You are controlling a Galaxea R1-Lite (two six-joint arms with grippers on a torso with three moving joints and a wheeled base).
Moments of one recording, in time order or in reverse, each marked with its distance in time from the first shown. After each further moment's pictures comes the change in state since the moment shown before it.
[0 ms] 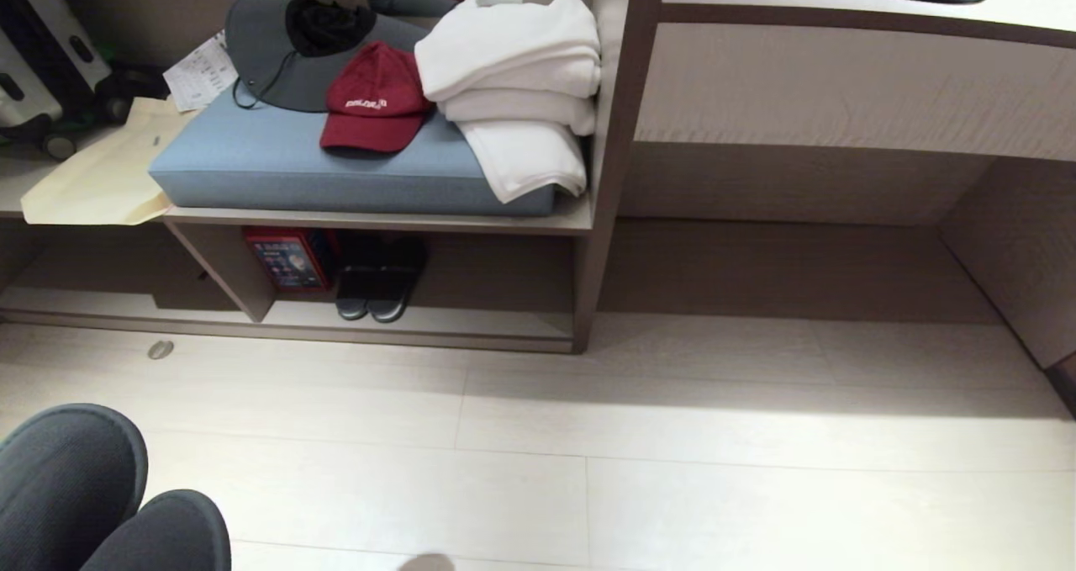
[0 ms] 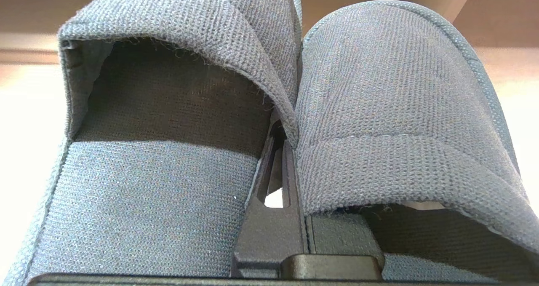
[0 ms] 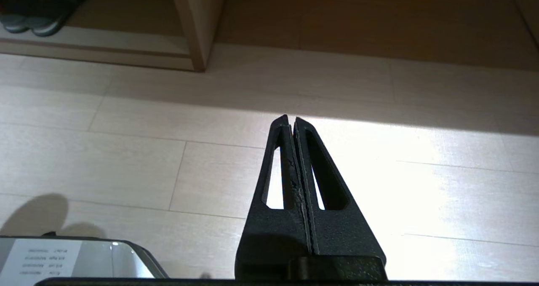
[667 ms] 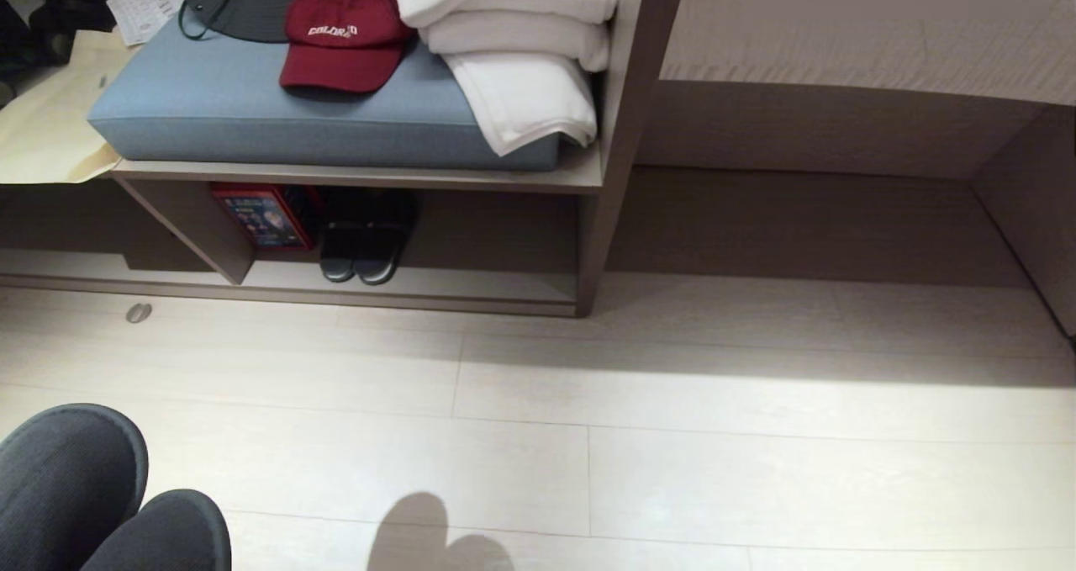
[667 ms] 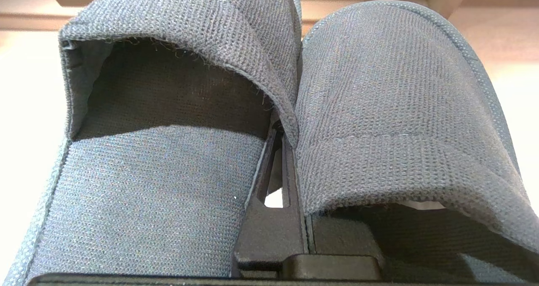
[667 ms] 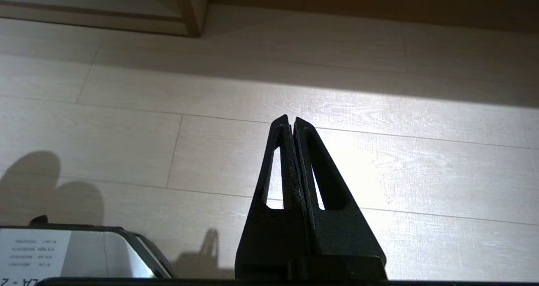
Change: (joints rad) left arm 0.001 0.000 0.000 0.000 0.000 0.002; right arm 0.000 0.000 0.000 0.000 0.000 -0.001
